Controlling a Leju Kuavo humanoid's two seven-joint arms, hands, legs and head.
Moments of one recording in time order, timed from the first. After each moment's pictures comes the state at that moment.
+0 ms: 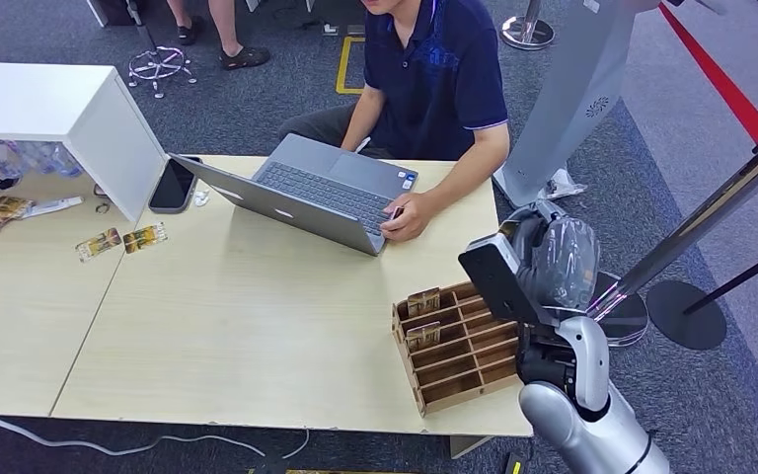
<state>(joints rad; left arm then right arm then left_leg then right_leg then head) -0.17 -0.02 -1.08 -0.22 0.54 0.38 -0.09 -0.32 -0.27 0.69 -1.76 0.82 -0.65 0.47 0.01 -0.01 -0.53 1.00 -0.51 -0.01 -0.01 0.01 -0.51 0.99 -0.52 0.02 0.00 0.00</state>
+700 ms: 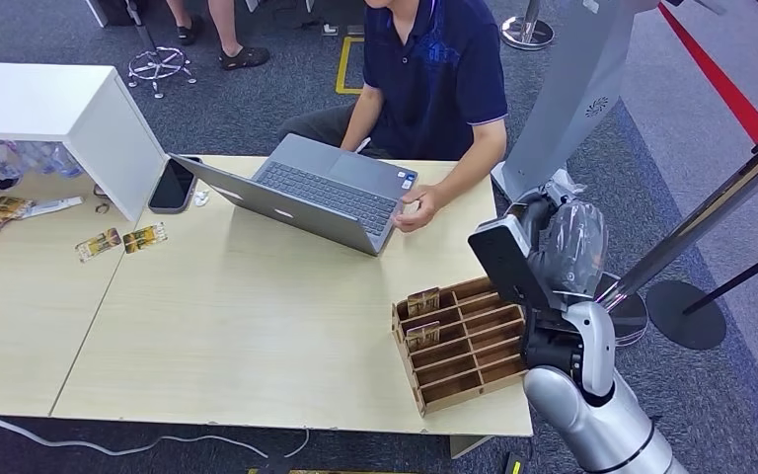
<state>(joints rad) -0.18 -0.02 -1.10 -0.22 0.52 0.37 -0.08 -0.37 -0.26 0.68 -1.74 0.78 -0.66 0.46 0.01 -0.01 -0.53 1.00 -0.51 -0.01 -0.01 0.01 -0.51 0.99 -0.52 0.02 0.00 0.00</state>
